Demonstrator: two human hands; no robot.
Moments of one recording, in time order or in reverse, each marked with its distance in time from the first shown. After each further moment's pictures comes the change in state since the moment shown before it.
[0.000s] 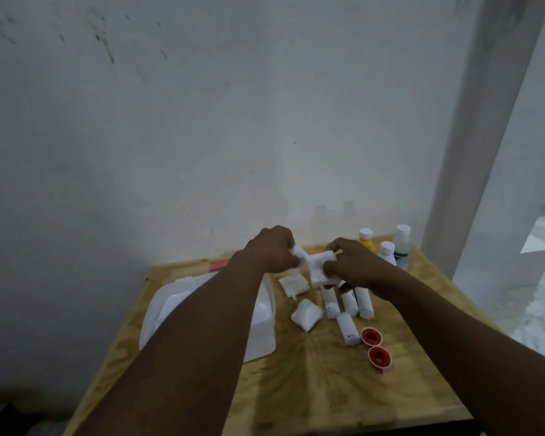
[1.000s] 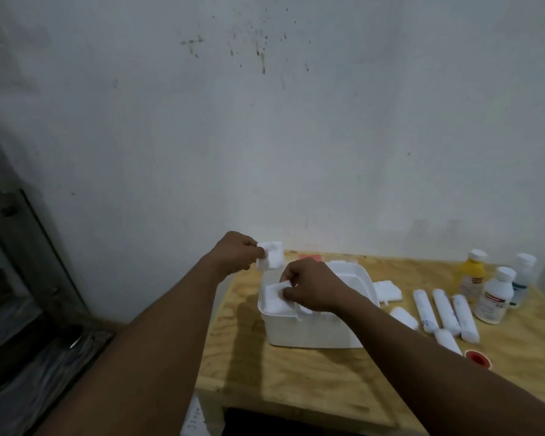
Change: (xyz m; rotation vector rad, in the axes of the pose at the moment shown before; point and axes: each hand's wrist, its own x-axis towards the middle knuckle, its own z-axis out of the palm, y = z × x) left_hand -0.156 -0.175 -0.092 -0.570 0.246 -0.448; right_hand -0.021 -0.117 0.202 -0.428 -0.214 -0.396
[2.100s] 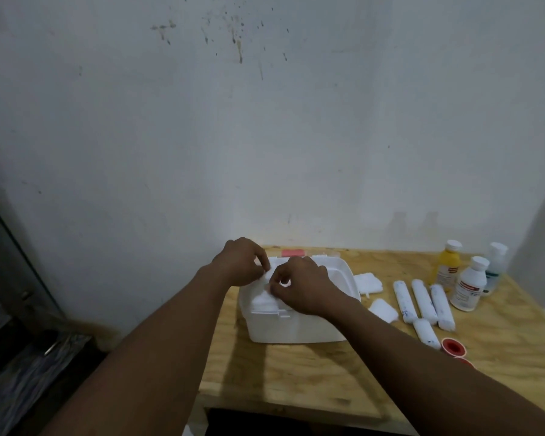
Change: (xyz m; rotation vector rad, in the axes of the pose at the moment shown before) left_hand 0.014 -0.004 0.046 0.552 -0.053 0.280; right_hand -0.003 0.024 0.008 -0.138 0.142 -0.040
